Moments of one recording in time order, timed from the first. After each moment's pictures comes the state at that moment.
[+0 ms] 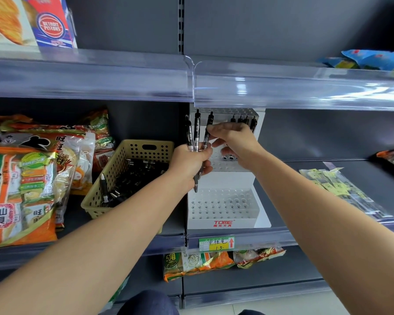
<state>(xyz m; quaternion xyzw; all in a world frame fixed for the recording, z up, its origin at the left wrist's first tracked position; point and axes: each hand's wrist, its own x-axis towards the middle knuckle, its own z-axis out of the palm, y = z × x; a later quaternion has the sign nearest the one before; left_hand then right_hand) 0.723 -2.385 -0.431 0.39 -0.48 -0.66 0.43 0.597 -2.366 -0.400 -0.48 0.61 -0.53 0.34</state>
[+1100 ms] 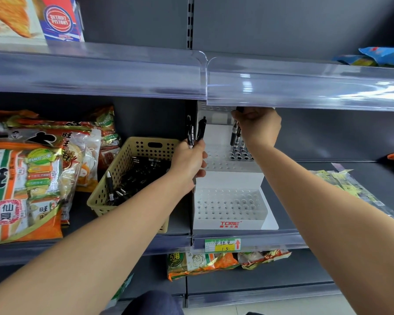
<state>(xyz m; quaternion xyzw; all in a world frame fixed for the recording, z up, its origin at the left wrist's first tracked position) 0.733 -2.395 -0.435 0.44 -0.48 -0.61 0.44 0.595 -2.383 -0.389 -0.40 0.71 -0.58 -0.02</state>
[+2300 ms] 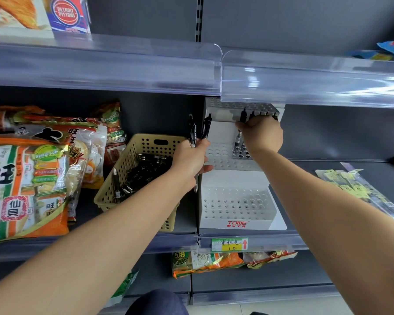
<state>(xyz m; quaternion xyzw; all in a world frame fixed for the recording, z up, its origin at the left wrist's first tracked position) 0.741 -2.410 -0.444 0.45 -0.47 -0.61 0.45 0.589 -2.401 -0.414 -0.41 0.82 -0.40 -0.03</state>
